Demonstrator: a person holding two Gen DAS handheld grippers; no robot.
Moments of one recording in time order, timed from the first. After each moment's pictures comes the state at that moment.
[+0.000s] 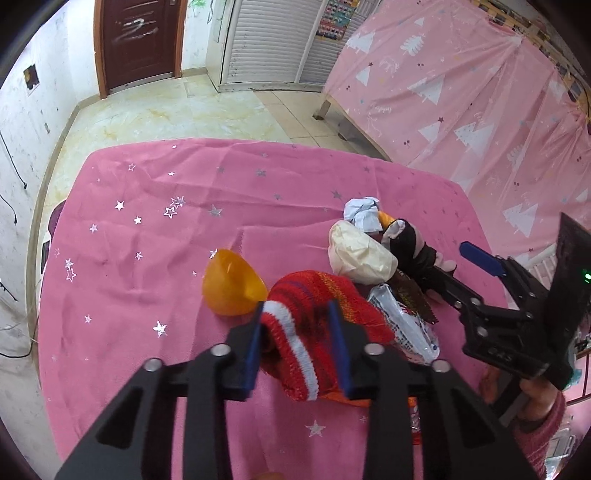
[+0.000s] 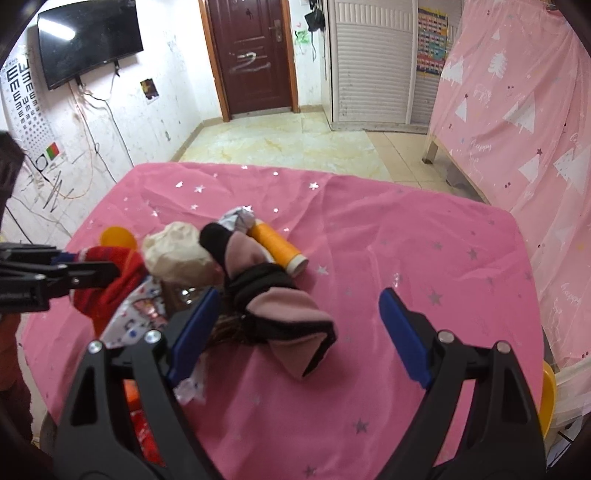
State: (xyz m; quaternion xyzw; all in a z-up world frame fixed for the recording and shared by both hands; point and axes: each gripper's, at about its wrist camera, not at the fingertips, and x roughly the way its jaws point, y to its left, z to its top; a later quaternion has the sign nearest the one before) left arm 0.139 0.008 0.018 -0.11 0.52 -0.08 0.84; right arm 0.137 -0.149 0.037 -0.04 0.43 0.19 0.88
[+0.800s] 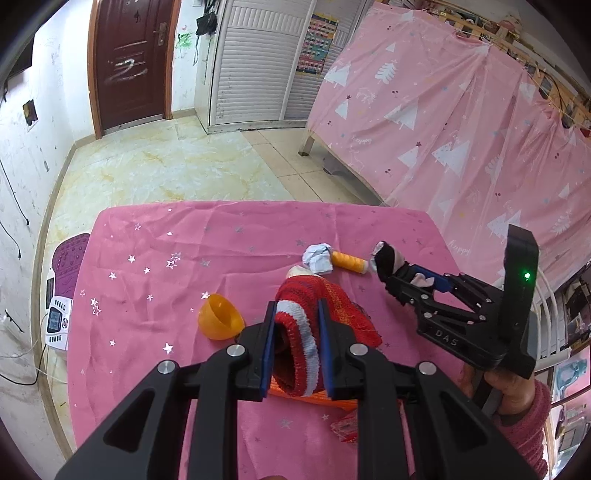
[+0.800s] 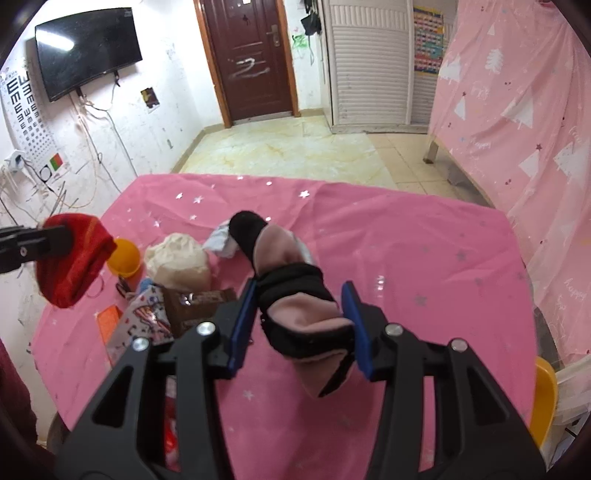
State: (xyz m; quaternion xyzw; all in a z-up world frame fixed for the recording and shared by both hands) left arm 0.109 -0.009 0.080 -0.08 0.46 -0.10 0.88; right arm 0.131 -0.171 0.054 -0.02 0.42 0.19 0.89
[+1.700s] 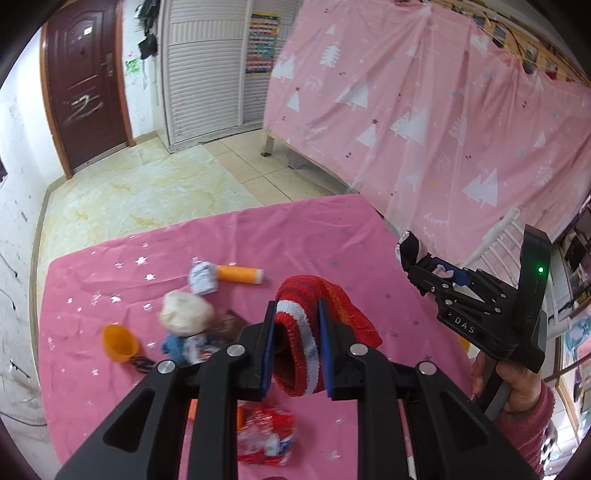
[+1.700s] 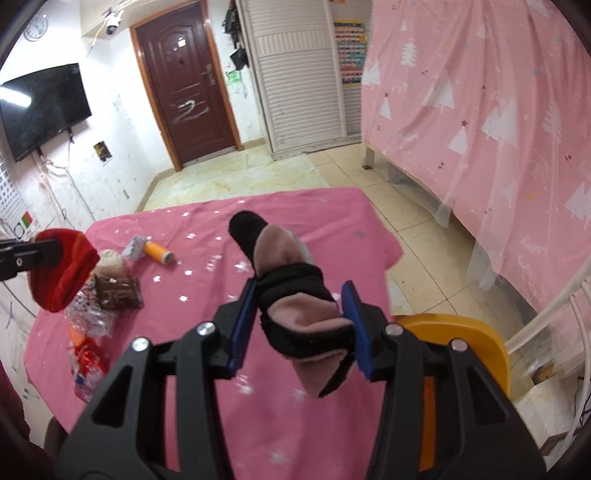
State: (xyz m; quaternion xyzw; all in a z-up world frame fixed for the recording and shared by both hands) left arm 0.111 -0.141 0.101 0.00 0.45 -0.15 0.88; right arm 0.090 -0.316 0.058 0.05 0.38 0.09 0.92
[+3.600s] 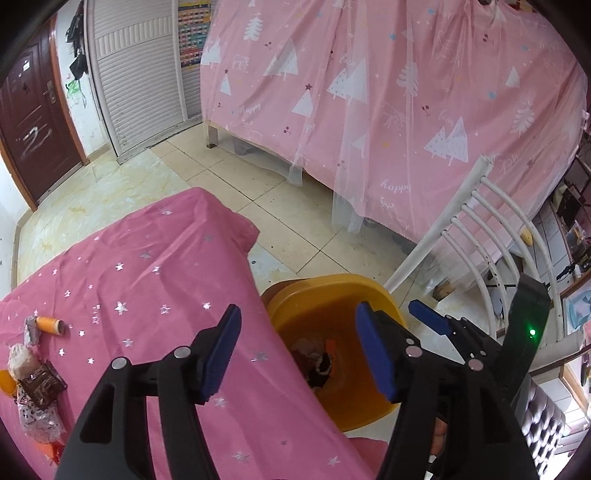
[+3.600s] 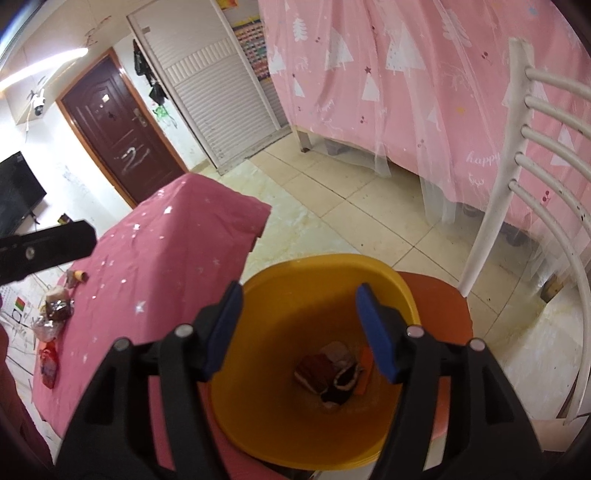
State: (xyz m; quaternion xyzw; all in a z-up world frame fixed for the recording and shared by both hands) left arm 0.137 -0.377 0.060 0.06 0.47 -0.20 0.86; right arm 0.045 -0.492 -0.016 0.19 0.39 0.00 0.90
